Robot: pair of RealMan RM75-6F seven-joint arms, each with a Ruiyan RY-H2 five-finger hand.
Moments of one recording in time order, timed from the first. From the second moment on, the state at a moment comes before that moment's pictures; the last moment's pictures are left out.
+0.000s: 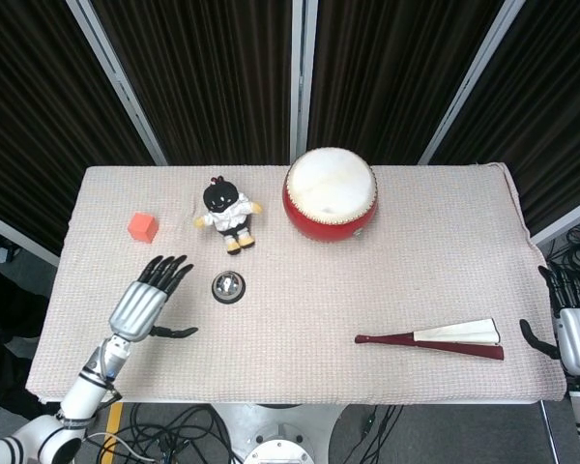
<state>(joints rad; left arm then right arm) -0.42 -1.52 -0.08 -1.38 1.60 1.22 0.07 0.10 -1.18 0.10 -1.37 -1.46 1.46 0.22</state>
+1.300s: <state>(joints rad) -0.64 -1.91 -0.04 -0.86 1.55 1.02 -0.11 0.11 -1.19 0.11 -1.32 -1.43 1.42 0.29</state>
